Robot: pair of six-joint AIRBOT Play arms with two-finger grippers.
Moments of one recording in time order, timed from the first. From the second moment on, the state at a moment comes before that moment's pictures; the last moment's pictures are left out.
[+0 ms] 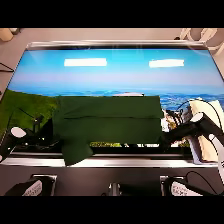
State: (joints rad) left arm 0.22 -1.03 0.45 1.11 -1.03 -1.36; right arm -0.28 -1.34 0.72 -1.09 1.24 0.91
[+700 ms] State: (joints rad) left arm 0.19 -1.29 1.07 1.01 -1.03 -1.38; right arm -0.17 -1.53 1.29 -1.15 1.12 0.93
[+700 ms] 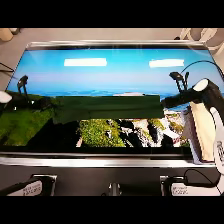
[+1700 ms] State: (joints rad) left arm 0.15 -1.63 1.58 0.96 -1.25 -1.39; right arm -0.30 -1.79 1.50 -1.01 1.18 0.96
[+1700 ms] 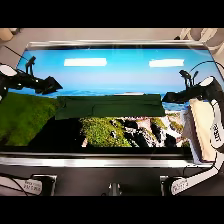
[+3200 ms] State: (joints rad) left arm -0.48 -1.96 1.60 0.69 -0.87 -1.54; right arm -0.01 -1.33 1.51 -0.72 1.35 0.95
